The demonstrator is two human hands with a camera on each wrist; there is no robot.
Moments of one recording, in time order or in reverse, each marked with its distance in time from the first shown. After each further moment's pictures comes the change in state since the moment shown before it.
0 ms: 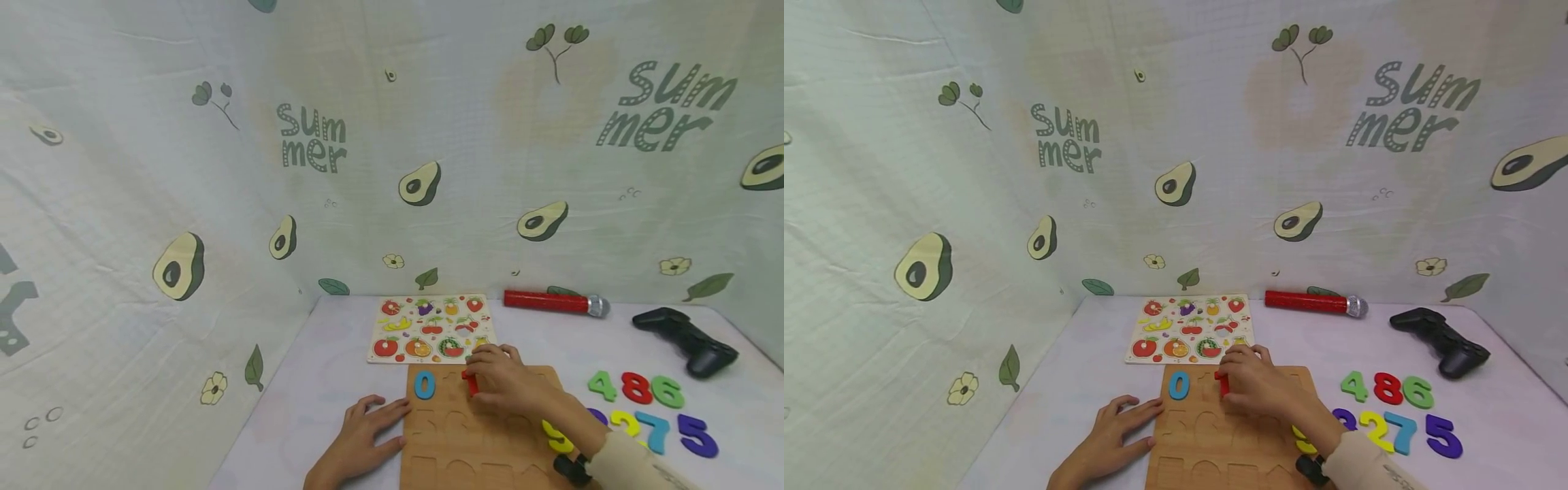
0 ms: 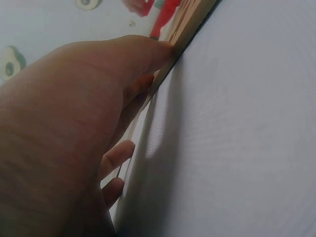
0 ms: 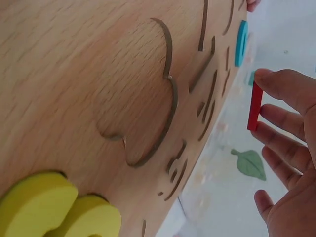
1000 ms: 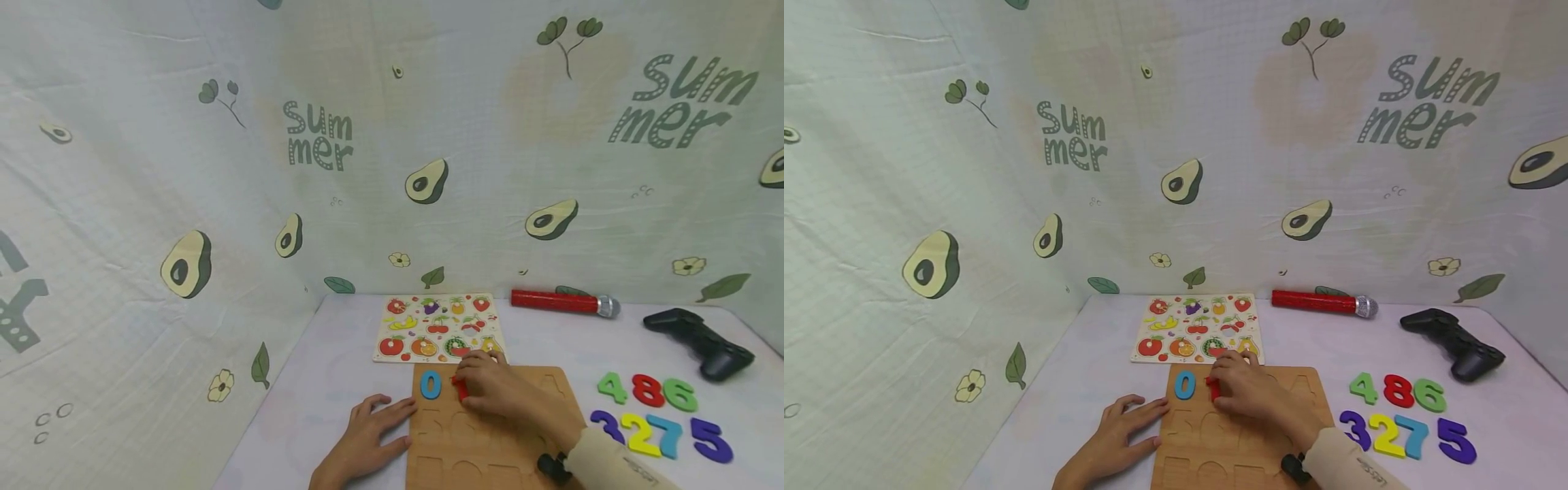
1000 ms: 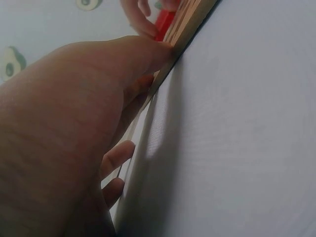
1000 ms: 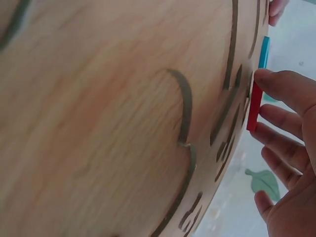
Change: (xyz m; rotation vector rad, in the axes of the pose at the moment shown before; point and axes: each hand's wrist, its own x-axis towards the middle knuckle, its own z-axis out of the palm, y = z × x) left_hand 0.002 0.000 0.001 0.012 -0.026 -0.029; right_hand 0.022 -0.006 0.027 0.078 -0.072 0.011
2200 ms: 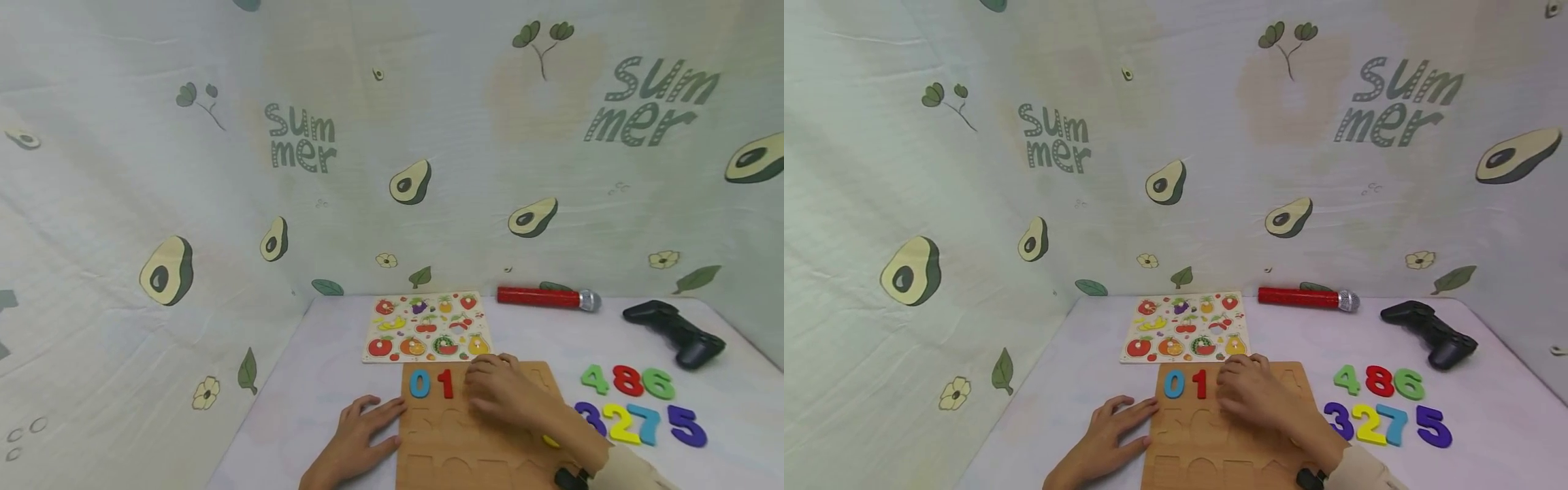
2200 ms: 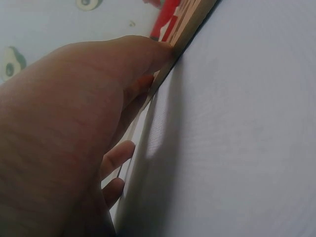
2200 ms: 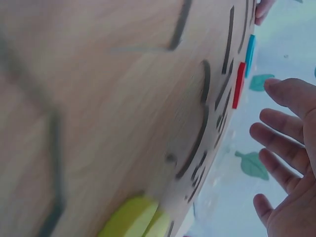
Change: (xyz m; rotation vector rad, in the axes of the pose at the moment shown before) left_hand -0.002 0.005 -0.002 -0.007 0.011 0.015; right_hand -0.042 0.000 -0.015 -0.131 0.077 -0.008
